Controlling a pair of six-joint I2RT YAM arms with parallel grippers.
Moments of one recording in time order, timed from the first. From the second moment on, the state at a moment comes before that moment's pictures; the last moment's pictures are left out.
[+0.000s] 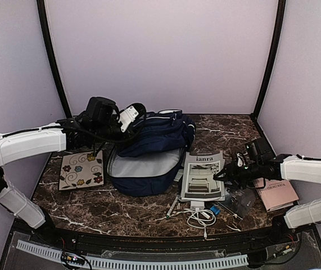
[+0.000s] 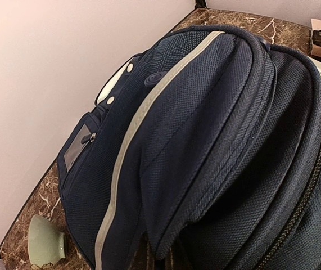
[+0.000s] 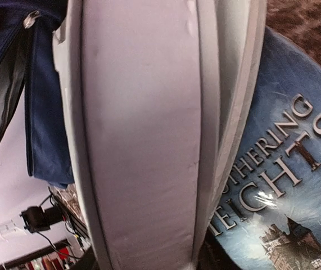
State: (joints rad) left arm -0.75 1.46 1.14 -0.21 -0.09 0.34; right arm 0.42 1.19 0.52 -0.25 -0.51 0.85
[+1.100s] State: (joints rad) left arm -0.74 1.42 1.14 -0.23 -0.08 0.34; right arm 0.90 1.31 0.74 -0.17 -0.51 0.97
